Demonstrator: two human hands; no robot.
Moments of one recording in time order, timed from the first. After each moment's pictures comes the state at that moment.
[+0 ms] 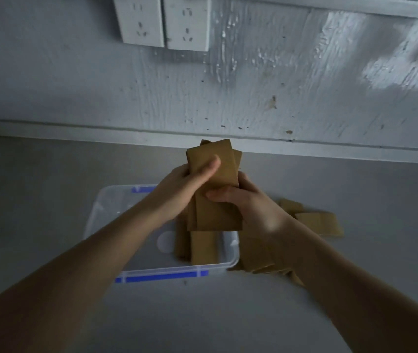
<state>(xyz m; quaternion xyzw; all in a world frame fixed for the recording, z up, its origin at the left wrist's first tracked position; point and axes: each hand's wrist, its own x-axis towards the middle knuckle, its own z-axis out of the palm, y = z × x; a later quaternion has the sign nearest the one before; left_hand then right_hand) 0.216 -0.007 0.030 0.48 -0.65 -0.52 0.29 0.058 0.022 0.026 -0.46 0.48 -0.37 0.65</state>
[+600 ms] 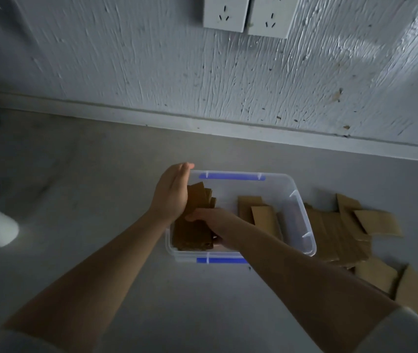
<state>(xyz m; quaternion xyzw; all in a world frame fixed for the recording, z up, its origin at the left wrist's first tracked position) 0.352 -0.032 -0.069 0.59 -0.63 -0.30 0.41 0.227 0.004 -0.059 -0.33 0.61 -0.16 0.70</state>
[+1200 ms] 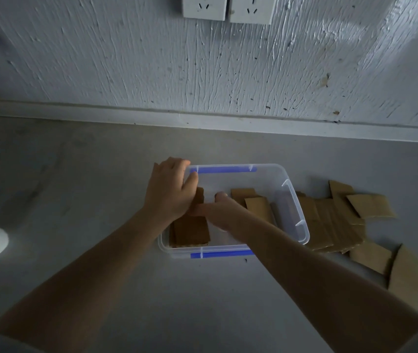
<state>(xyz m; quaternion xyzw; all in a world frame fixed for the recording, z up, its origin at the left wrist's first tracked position) 0.339 -0.023 -0.054 0.59 -0.74 -0.14 0.29 0.208 0.008 -0.038 -0.44 0.66 -0.14 0.59</state>
